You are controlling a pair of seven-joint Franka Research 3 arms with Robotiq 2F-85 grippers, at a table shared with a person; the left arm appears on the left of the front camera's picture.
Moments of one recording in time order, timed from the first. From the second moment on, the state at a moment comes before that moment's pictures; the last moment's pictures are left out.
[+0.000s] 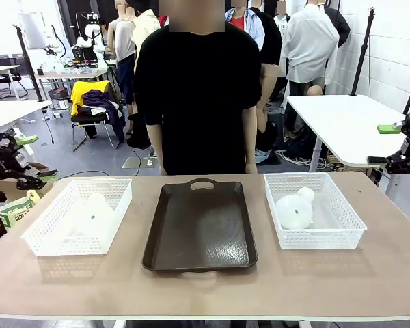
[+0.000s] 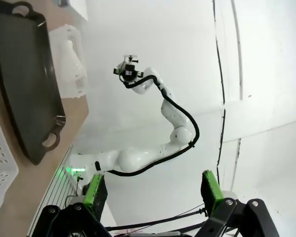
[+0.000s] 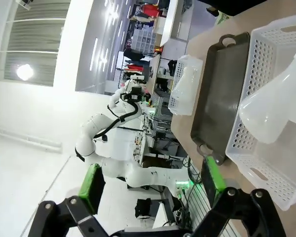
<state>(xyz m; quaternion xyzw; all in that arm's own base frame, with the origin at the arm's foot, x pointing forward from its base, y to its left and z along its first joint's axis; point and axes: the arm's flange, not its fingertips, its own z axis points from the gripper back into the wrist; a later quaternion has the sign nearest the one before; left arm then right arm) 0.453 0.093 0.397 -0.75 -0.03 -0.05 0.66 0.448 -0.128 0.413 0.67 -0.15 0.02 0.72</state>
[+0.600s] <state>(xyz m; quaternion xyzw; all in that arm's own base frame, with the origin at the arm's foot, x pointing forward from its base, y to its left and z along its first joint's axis) 0.462 0.073 0.402 -0.73 -0.03 -0.05 0.68 0.453 -0.119 0.402 0.67 -0.14 0.02 0.73</state>
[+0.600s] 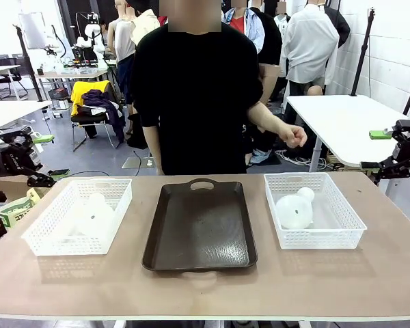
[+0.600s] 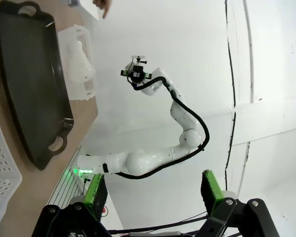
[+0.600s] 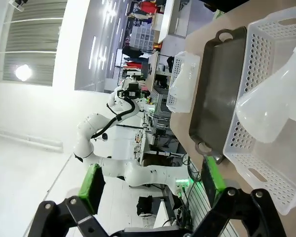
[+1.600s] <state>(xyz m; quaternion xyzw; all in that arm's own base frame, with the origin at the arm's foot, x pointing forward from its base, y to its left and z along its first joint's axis) 0.462 0.074 0.401 -0.73 -0.03 -0.05 0.68 0.453 -0.118 0.403 0.67 -0.14 0.02 0.73</state>
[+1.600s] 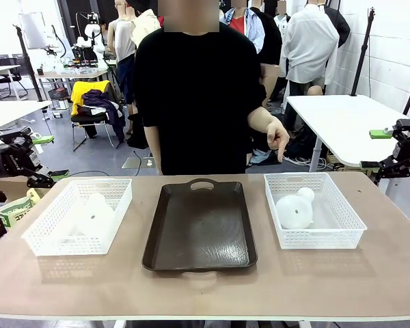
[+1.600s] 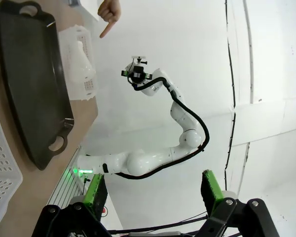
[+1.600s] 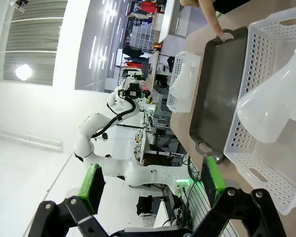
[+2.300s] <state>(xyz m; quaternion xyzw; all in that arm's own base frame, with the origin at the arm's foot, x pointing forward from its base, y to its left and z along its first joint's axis) 0.462 0.074 0.401 -0.73 -0.03 -0.05 0.68 0.459 -0.117 0.446 0.61 -0.16 -0.04 0.77</state>
